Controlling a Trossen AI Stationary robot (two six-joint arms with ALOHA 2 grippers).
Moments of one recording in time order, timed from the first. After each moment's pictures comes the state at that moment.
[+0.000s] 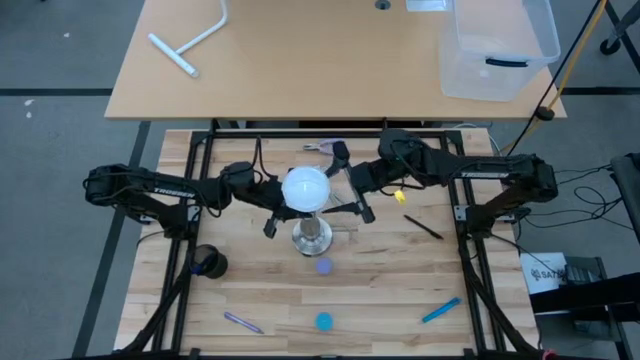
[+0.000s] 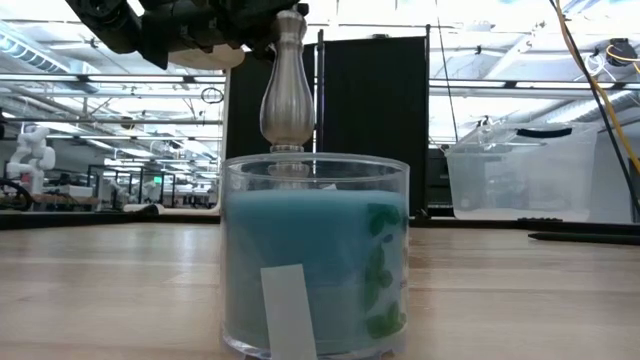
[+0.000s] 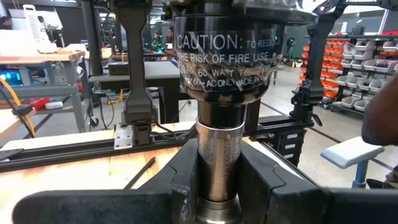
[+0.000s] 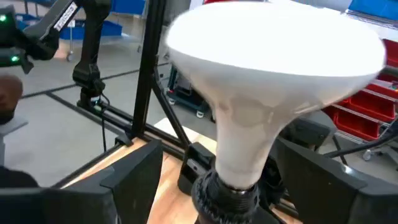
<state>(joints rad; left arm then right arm) 0.13 1.35 0.61 0.67 0.52 0.01 -0.10 1.46 1.35 0.05 -0.47 -0.30</state>
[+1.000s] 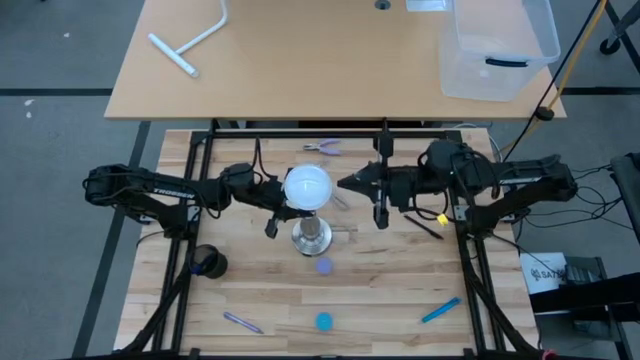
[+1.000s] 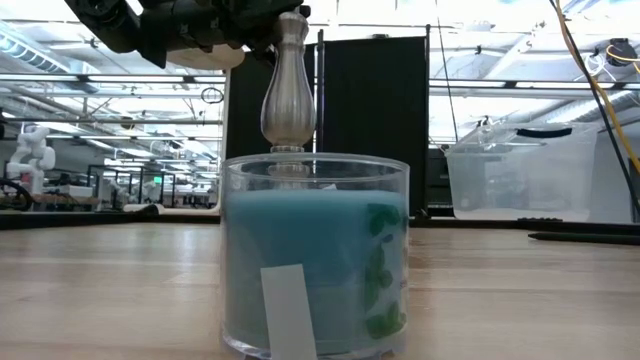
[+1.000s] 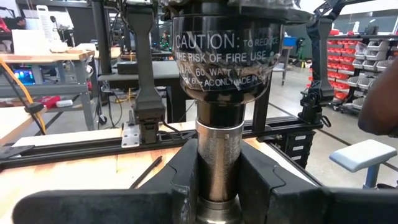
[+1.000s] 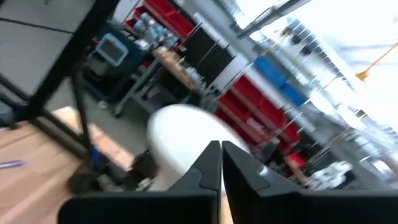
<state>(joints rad) 0.13 1.35 0.61 0.68 0.46 0.01 0.10 1.27 1.35 0.01 0.01 -0.72</state>
